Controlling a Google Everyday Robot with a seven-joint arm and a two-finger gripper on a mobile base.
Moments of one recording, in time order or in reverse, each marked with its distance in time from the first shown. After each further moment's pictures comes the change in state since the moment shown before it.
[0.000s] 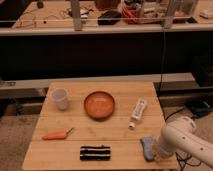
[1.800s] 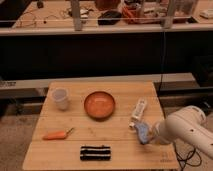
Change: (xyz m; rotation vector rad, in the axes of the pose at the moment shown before) arm -0.020 -0.073 -0.091 0.241 0.004 -0.123
